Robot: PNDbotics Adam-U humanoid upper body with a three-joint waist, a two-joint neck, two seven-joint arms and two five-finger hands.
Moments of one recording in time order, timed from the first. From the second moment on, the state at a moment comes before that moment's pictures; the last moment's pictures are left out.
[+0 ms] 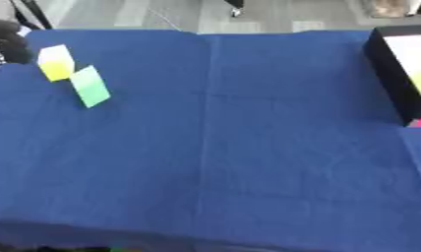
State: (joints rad) left arm -0.28 0.46 0.24 -1.81 0.04 0.08 -0.31; right arm -0.40 -0.60 -0.18 -1.60 0.74 -0.20 -0.30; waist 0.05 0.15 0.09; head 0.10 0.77
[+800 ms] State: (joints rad) left arm -0.60 0.69 0.03 -1.28 -0.47 -0.12 -0.25; right arm -0.26 -0.42 -0.19 -1.97 0.63 -0.23 -0.25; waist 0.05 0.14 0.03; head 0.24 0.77
